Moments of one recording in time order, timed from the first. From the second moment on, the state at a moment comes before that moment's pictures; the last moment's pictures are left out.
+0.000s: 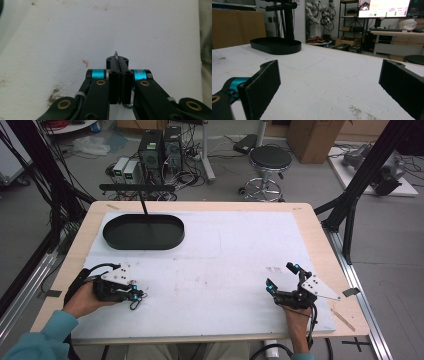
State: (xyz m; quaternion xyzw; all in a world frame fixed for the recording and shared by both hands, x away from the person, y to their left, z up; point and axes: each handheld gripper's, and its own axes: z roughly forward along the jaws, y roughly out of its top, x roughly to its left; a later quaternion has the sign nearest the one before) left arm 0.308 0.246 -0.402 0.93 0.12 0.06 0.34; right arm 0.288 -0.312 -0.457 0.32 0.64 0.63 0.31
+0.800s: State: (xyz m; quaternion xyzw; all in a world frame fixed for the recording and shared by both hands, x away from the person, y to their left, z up) left arm 0.342 0.267 -0.311 0.87 0.19 0.17 0.42; right arm 0.288 -0.312 -0.457 0.32 0.64 0.63 0.31
